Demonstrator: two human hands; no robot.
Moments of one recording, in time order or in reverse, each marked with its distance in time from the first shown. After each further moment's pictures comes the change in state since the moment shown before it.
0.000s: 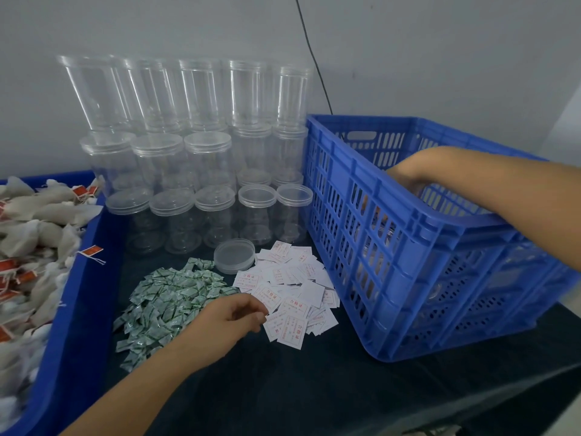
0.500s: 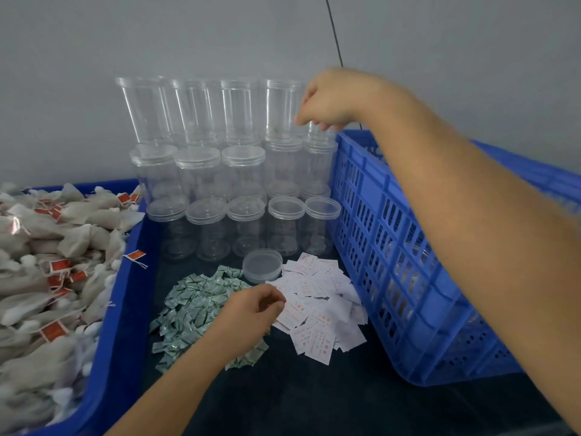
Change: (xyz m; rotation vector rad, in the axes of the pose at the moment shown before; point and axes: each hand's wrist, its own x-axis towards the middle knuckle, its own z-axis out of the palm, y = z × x) left_hand 0.009 0.010 -0.014 0.194 0.177 0.062; right_hand -0.072 -0.144 -0.085 0.286 0.749 -0.398
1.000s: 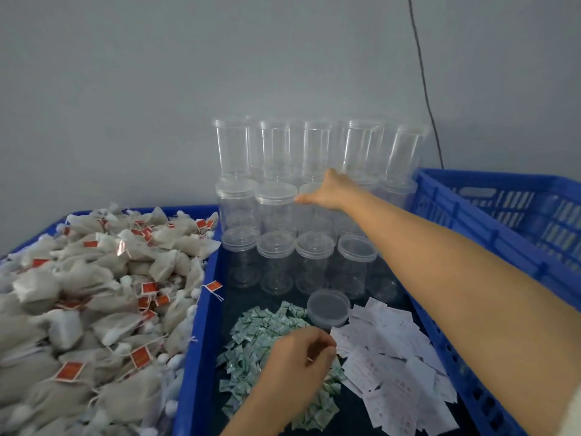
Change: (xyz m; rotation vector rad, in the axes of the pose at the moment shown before) left_hand -0.012 -0.009 -0.030 -0.077 0.139 0.035; right_hand 0.116 -0.036 0.146 0.194 -0.070 0.072
